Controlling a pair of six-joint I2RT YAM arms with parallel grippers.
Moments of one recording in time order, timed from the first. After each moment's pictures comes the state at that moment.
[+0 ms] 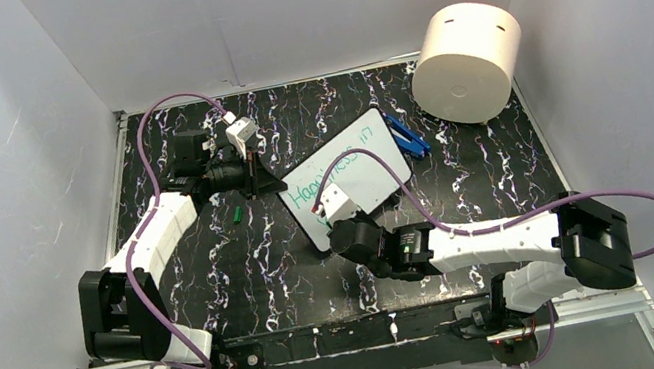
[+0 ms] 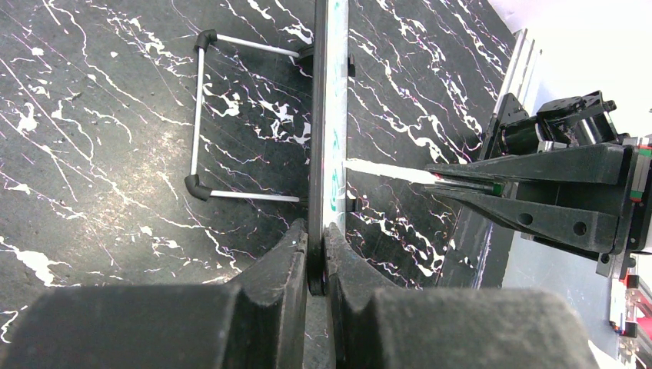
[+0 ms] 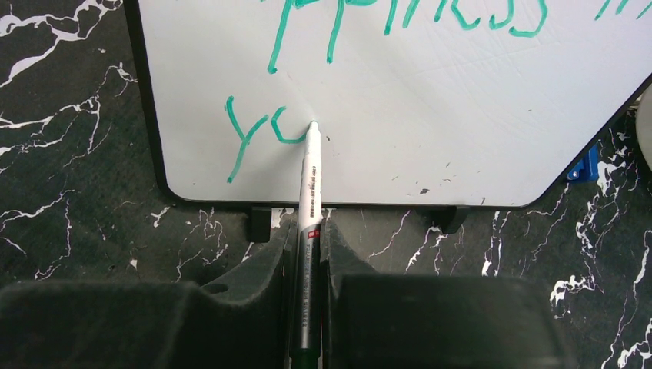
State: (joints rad) left arm -0.22 1.45 1.02 -0.32 0.91 0.05; right arm 1.29 1.34 0.80 -0.16 0.74 0.20
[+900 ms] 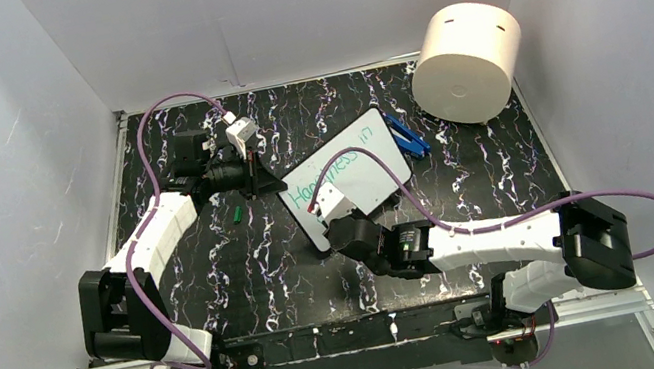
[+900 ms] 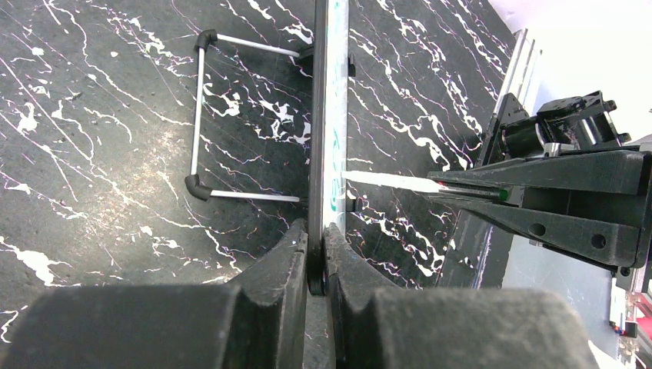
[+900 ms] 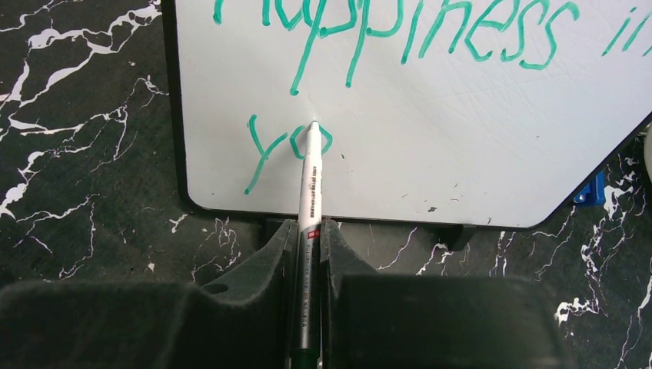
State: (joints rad) left arm -0.22 1.45 1.02 -0.32 0.91 0.05; right arm 1.28 1.34 0.82 -0.14 0.69 0.15
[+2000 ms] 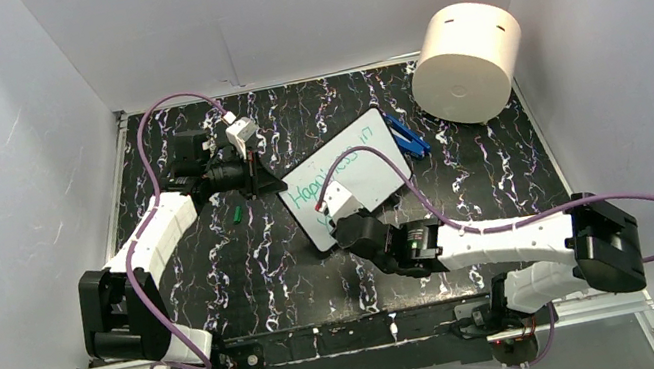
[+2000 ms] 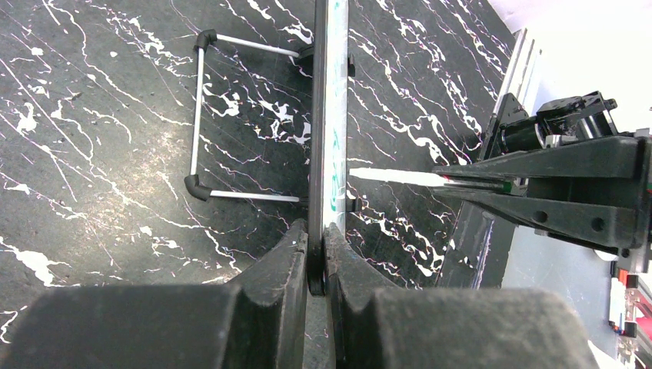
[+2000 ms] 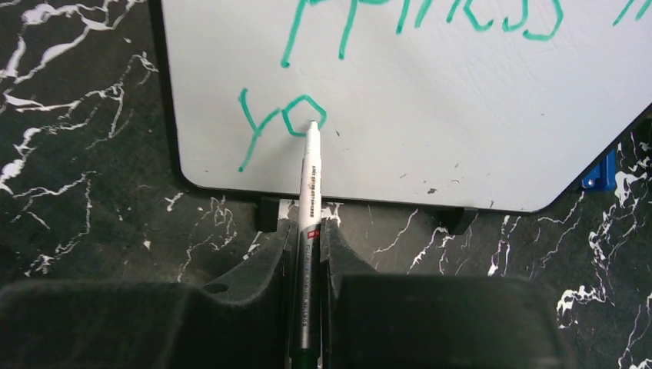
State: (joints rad) left arm -0.22 1.45 1.02 -0.32 0.91 0.05; right arm 1.27 1.29 0.81 -0.19 0.65 0.18
